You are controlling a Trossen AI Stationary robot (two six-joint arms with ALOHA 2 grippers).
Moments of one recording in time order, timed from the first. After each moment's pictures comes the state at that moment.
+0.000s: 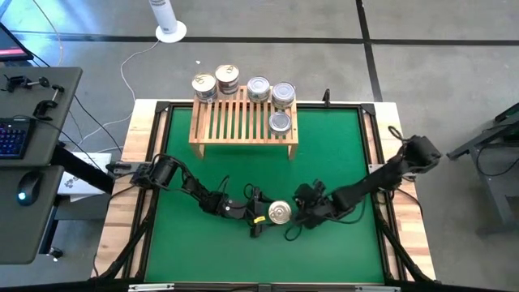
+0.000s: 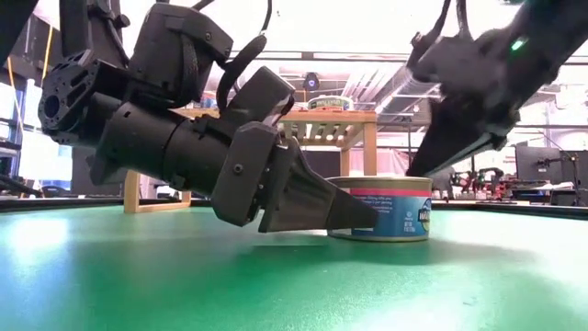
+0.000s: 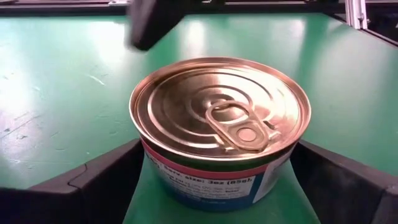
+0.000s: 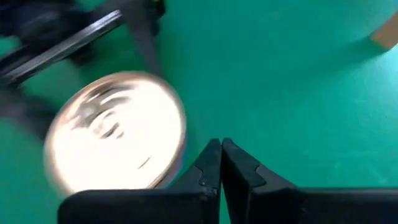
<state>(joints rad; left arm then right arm) -0.35 2.23 0.85 1.08 -0.35 -0.09 0.49 1.64 0.84 -0.28 0.61 0.99</state>
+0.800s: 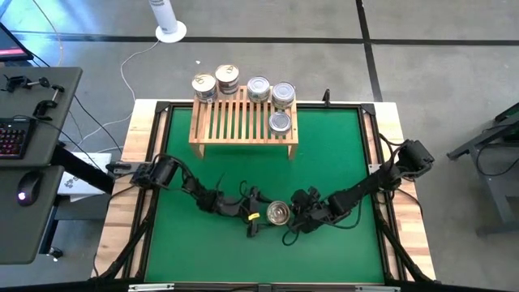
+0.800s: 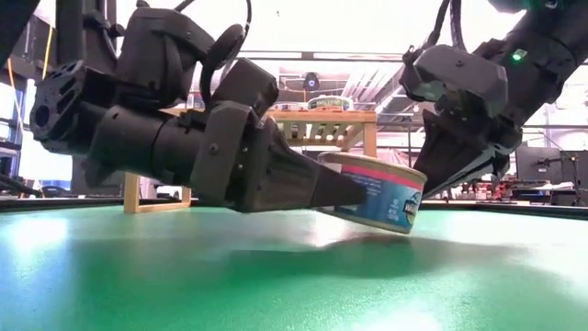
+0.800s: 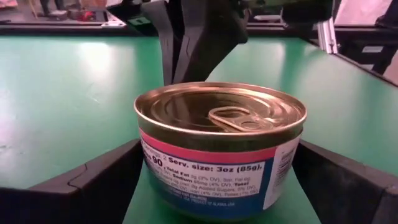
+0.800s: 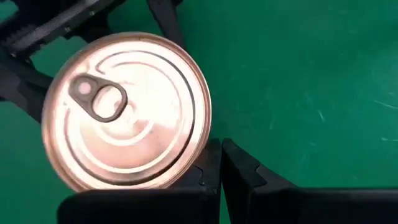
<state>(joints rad) -0.33 2.23 0.79 1.24 -0.29 -0.08 0.50 1.72 0.84 -0.13 0.51 1.03</state>
